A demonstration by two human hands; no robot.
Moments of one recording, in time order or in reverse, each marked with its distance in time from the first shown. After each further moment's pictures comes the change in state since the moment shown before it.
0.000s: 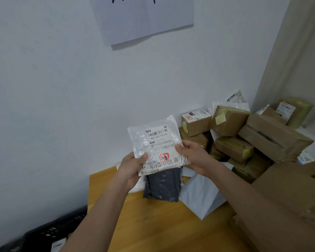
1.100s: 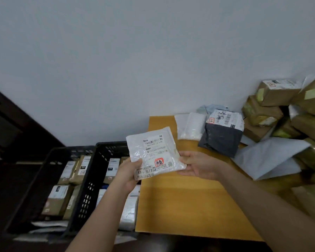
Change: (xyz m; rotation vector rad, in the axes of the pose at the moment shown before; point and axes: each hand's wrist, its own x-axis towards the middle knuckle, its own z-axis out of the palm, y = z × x) left_hand -0.173 -0.120 -0.234 -0.231 0.415 -0.109; right_hand -0.078 0.169 0.163 -0.204 -0.544 0.535
